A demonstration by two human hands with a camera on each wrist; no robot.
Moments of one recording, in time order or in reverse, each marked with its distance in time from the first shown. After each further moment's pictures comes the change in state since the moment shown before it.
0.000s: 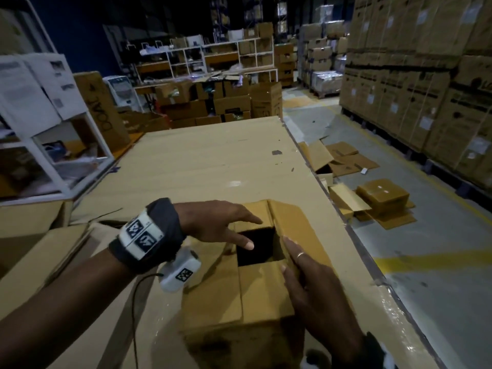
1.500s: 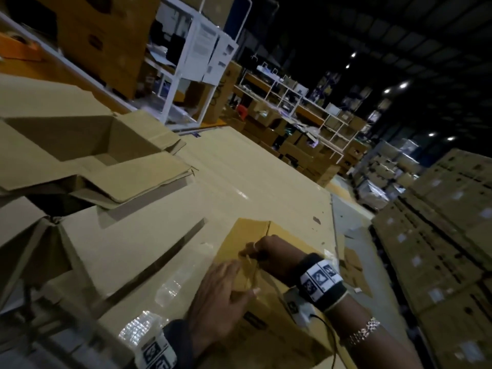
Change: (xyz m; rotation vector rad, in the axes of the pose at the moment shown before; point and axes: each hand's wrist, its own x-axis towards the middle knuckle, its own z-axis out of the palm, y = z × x) left_hand -0.131 0.081 0.229 -0.936 0.981 -0.719; right_hand 0.127 -0.115 0.128 -0.886 -0.934 -0.600
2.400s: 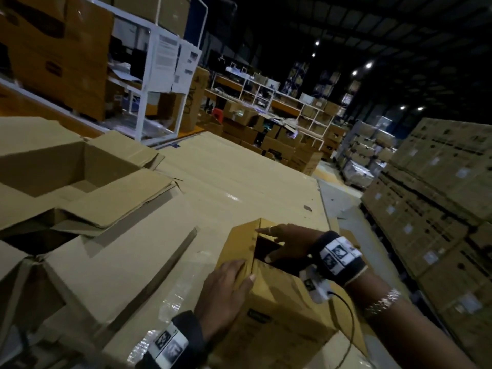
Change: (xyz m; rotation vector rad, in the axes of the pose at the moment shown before) left_hand 0.029 0.000 -0.005 -0.003 -0.038 0.138; right_hand -0.035 0.030 -0.034 0.186 -0.096 0.265
